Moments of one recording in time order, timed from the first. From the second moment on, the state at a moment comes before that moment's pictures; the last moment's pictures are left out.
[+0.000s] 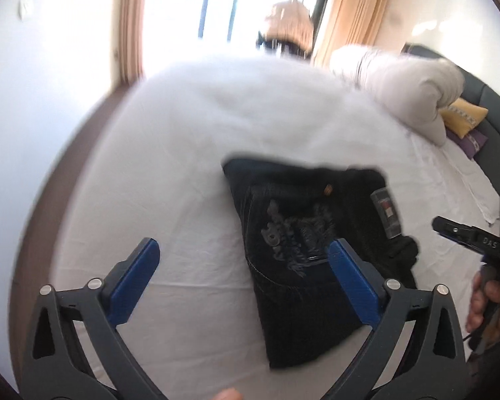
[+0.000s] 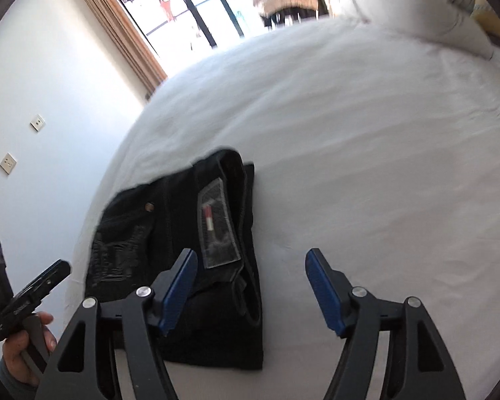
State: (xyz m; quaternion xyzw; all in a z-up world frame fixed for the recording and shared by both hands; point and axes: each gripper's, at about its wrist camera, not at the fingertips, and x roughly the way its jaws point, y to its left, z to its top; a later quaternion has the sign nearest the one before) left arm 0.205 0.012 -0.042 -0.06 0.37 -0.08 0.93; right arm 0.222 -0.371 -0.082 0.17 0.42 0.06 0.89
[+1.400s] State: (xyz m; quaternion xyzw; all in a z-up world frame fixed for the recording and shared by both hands) left arm 0.055 -0.021 0.053 0.01 0.35 0.02 0.94; right arm 0.044 -0.286 0.028 0.05 0.28 -0.08 0.95
